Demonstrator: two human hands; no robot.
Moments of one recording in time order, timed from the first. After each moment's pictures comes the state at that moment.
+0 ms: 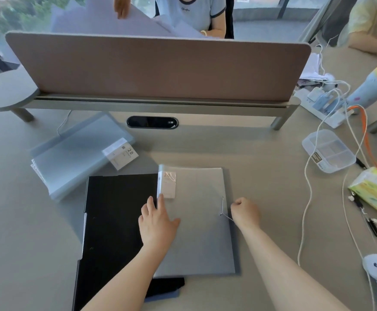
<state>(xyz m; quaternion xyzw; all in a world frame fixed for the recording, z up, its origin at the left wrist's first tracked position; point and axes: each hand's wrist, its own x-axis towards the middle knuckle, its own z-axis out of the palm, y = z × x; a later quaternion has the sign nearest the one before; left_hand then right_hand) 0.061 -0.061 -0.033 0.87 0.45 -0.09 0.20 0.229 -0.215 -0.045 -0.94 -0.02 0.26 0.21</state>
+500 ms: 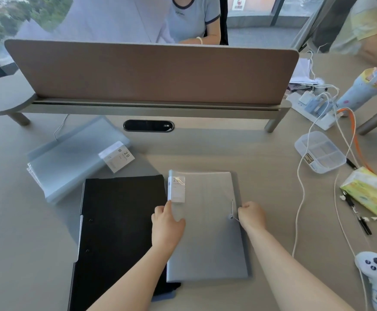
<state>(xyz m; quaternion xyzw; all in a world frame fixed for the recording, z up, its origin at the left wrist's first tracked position) 0.075 -0.081 -0.037 0.79 0.46 -0.06 0.41 0.239 -0.243 -0.044 -0.94 0.03 0.26 0.24</state>
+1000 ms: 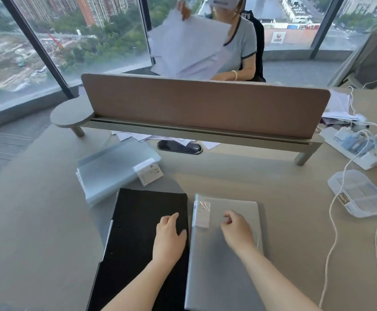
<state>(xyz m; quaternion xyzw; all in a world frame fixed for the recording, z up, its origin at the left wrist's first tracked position) 0.054 -0.061 -0.007 0.80 0.47 0.02 0.37 0.210 -0.178 -0.019 -0.88 -0.17 0.30 0.31</state>
